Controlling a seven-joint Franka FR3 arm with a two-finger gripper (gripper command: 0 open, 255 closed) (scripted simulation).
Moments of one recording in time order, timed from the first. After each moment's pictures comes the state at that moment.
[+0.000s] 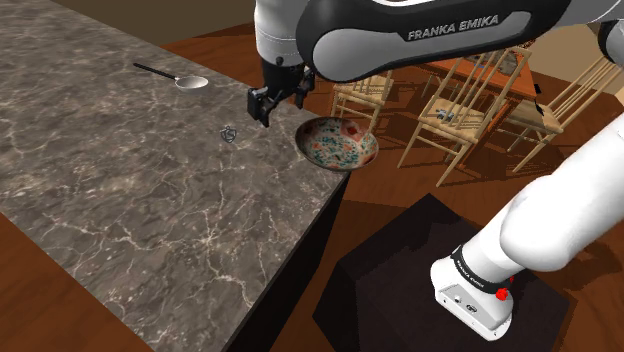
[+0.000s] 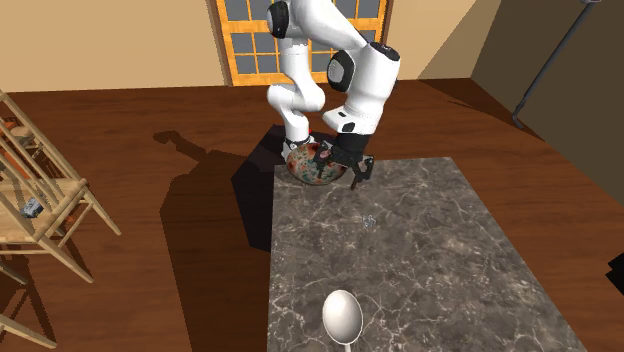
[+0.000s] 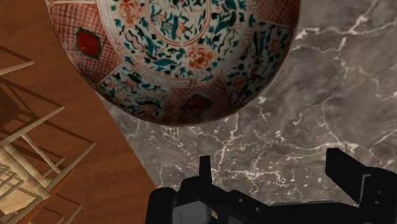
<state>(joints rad) 0.08 -0.02 0.58 -1.87 -0.31 1.92 0.69</state>
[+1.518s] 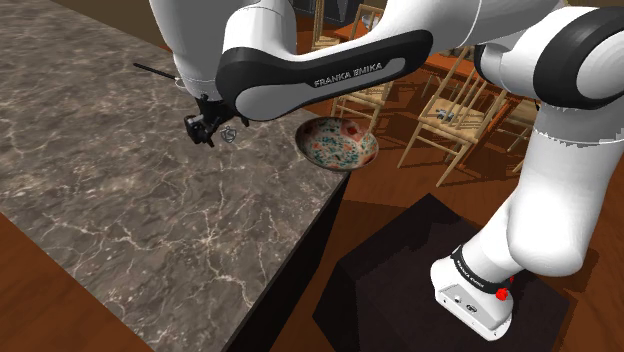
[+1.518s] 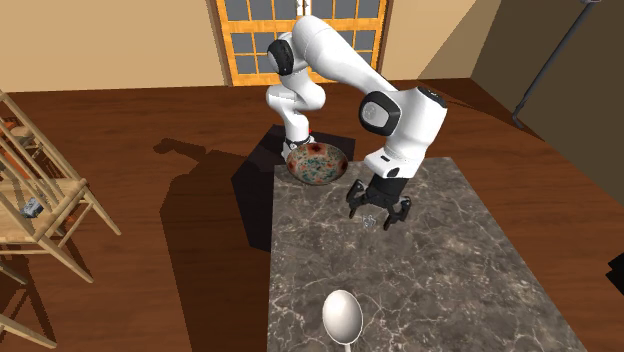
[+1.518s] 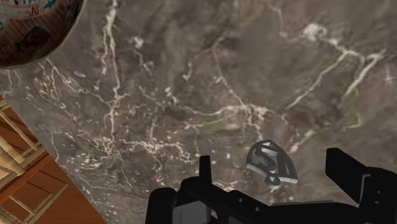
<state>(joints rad) 0.26 0.41 0.61 -1.52 -0.63 1.86 0.90</state>
